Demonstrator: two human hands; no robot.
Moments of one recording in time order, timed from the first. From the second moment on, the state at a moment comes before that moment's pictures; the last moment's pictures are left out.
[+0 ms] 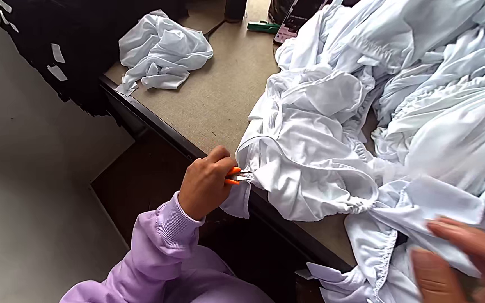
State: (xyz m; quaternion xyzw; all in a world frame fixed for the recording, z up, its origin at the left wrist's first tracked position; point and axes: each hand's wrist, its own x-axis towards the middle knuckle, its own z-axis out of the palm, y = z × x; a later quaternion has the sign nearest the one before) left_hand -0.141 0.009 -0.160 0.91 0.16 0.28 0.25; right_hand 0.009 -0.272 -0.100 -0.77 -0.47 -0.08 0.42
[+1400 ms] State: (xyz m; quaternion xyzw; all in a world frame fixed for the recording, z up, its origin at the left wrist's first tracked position) left_hand -0.171 -0.026 -0.185 0.80 0.10 0.25 0.53; right_hand -0.038 -0.159 -0.171 -0.63 -0.61 0.06 0.47
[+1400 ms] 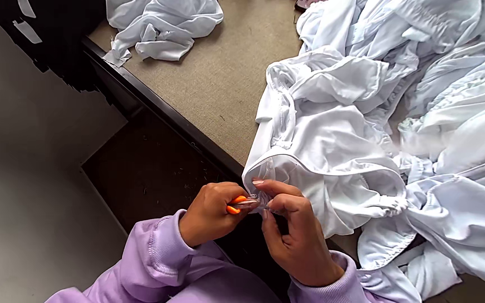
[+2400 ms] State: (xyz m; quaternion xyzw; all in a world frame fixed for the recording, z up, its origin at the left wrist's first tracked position) left_hand -0.165 -0.018 -0.143 0.97 0.05 0.17 0.17; right_hand -0.029 -0.163 -0.158 -0.68 -0.53 0.14 0.49
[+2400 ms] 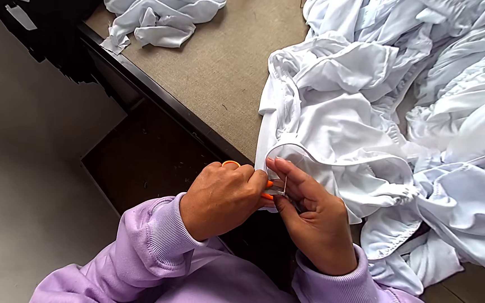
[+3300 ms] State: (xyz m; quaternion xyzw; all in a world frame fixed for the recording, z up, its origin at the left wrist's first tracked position) left_hand -0.188 0.002 -0.309 0.85 0.24 -0.07 0.47; right_hand -0.047 -0.269 -0.160 -0.75 -0.57 0.33 0.05
